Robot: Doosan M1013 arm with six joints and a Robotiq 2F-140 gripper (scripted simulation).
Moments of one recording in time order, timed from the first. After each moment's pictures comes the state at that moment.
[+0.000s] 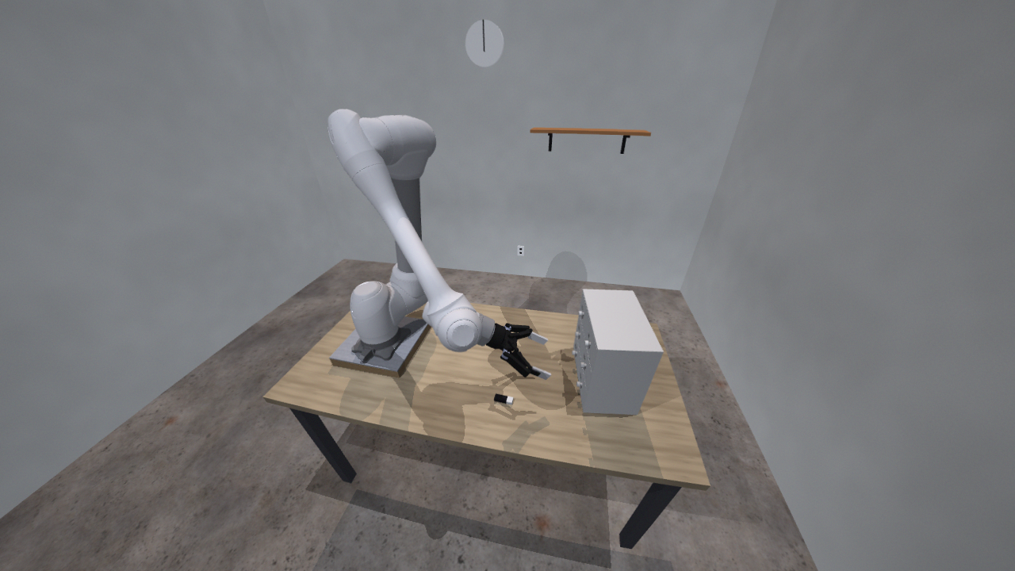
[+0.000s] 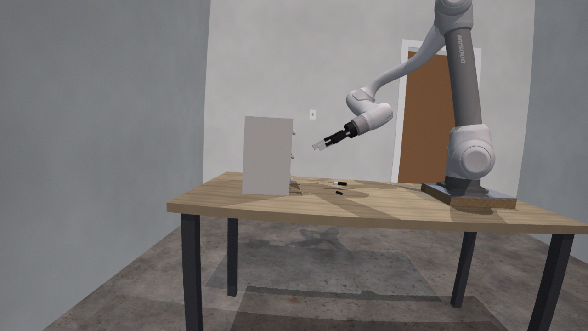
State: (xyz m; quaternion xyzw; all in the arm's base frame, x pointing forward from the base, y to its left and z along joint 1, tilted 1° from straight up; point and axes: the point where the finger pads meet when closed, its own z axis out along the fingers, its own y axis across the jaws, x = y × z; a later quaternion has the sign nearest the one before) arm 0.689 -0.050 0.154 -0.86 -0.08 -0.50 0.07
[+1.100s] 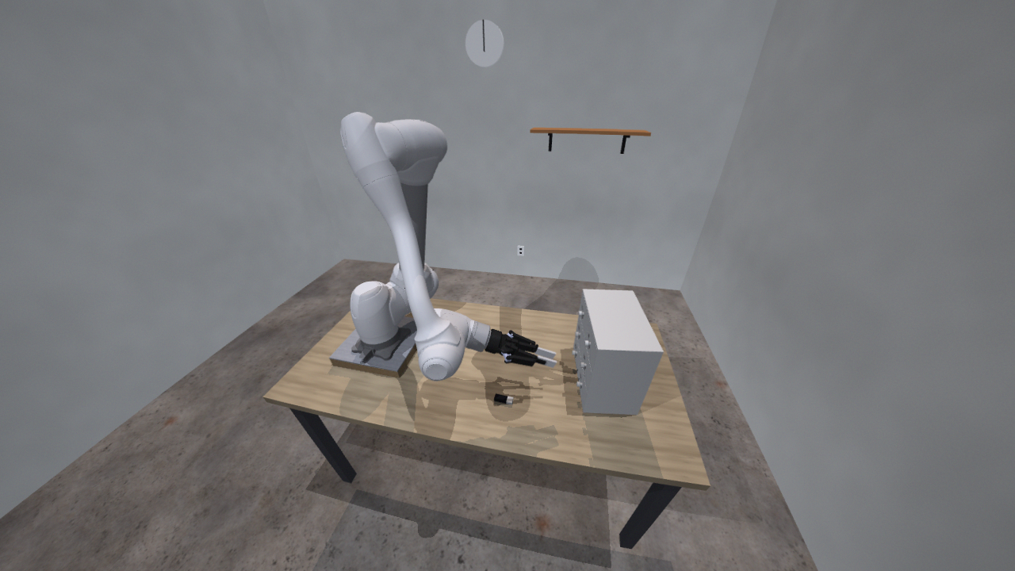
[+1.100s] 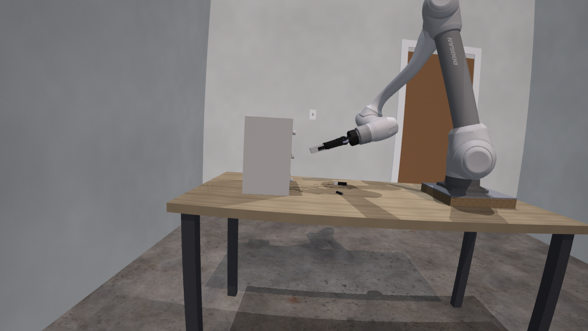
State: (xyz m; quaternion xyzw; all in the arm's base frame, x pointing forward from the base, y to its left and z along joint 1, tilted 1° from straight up) arm 0.692 -0.042 0.147 -0.81 -0.08 -0.58 0.05
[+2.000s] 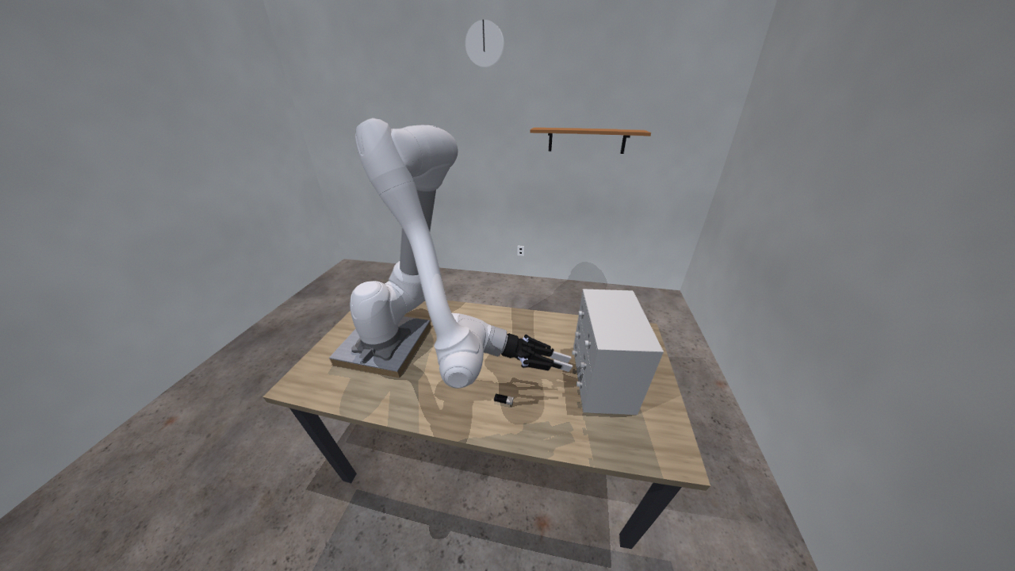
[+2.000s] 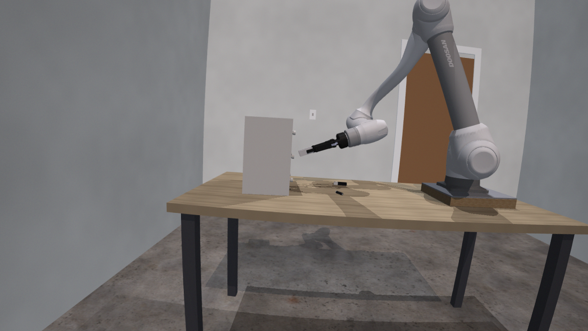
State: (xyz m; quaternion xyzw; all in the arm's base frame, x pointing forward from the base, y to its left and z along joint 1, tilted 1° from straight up) arm 0.744 -0.033 0.131 -0.81 -0.08 -0.58 0.05
